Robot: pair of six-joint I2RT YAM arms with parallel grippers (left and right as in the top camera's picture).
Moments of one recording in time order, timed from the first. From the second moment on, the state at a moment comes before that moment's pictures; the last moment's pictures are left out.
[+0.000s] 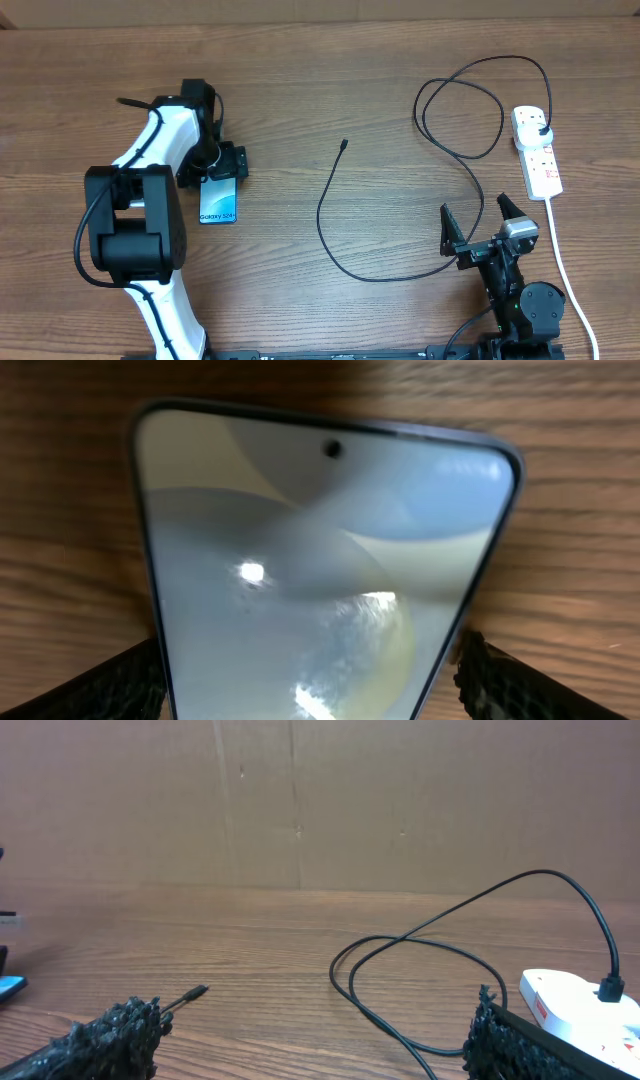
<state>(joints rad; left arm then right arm) -0.03 2.10 1.46 -0.97 0.03 -0.20 0.02 0.01 0.02 -0.02 -0.19 0.04</state>
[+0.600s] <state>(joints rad) -0.17 2.10 1.46 -0.97 -0.02 -0.06 0.02 0.01 0.02 -0.02 -0.19 0.04</state>
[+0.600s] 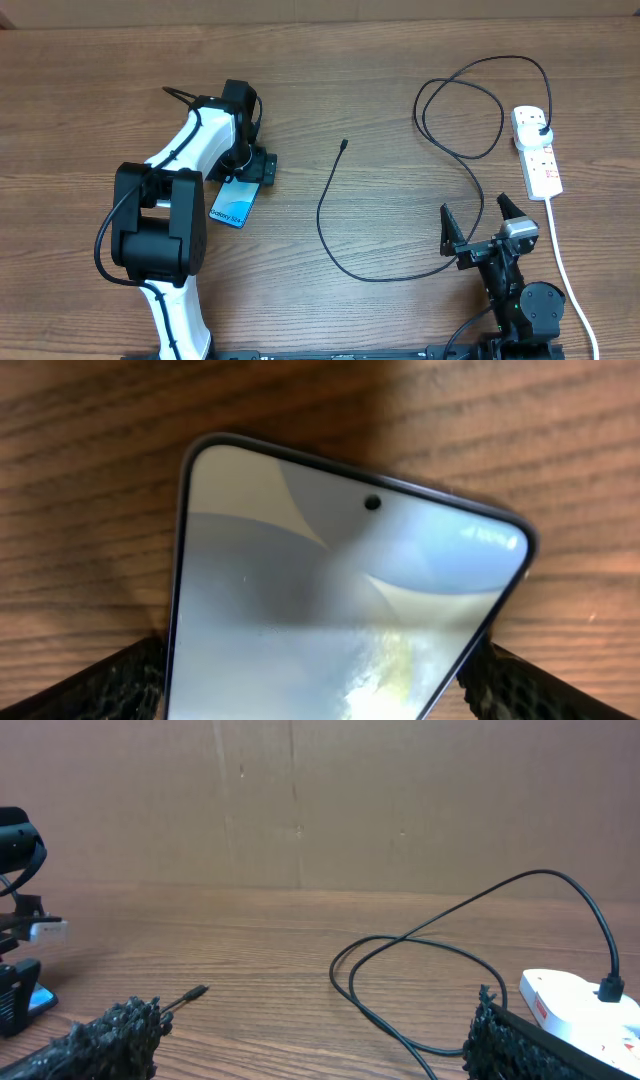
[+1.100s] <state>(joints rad) -0.16 2.10 1.46 -0.99 -0.03 0.19 0.02 0.01 0.02 -0.02 -0.19 0.04</state>
